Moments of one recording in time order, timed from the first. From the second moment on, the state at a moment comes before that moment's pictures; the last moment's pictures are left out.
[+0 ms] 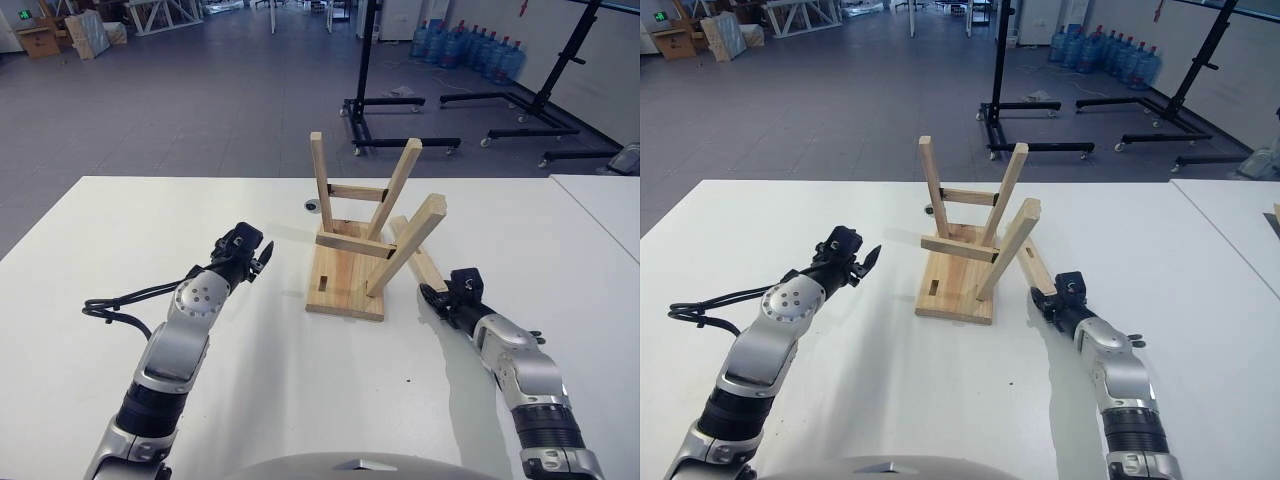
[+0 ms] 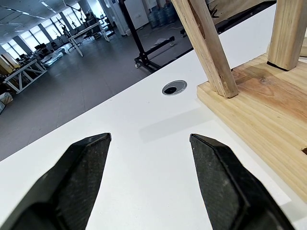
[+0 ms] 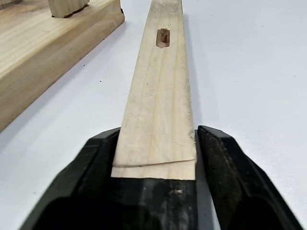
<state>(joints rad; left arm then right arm) -0.19 0.33 -0.18 -0.35 0.12 0.64 -0.26 -0.06 -0.38 -0.11 0.10 0.25 0.43 0.32</state>
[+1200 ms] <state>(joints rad) -0.76 0.02 0.53 -0.31 -1.51 1.04 0.20 -0.26 -0.46 -0.02 -0.66 0.44 0.34 0.42</state>
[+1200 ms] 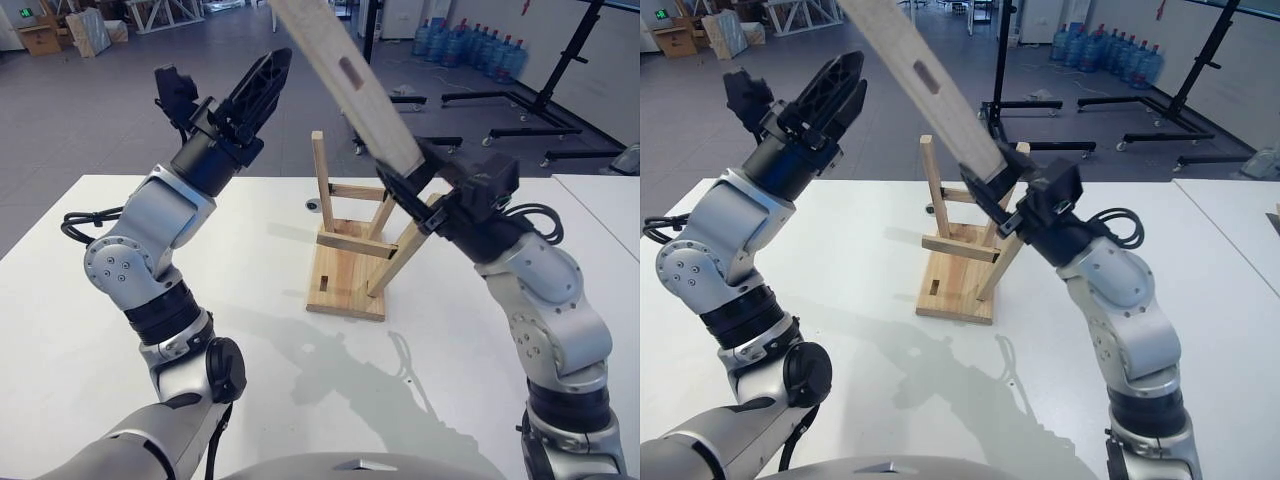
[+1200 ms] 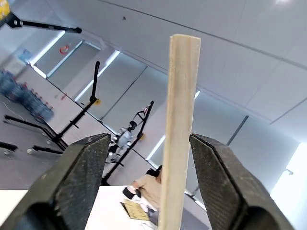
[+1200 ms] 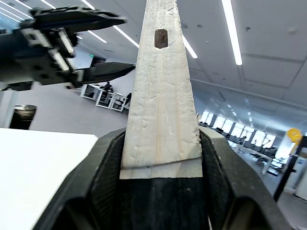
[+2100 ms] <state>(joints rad) -0.77 0.36 0.32 -0.26 -1.83 0.77 0.40 -0.18 -0.46 0.05 -0.71 0.37 0.34 0.47</state>
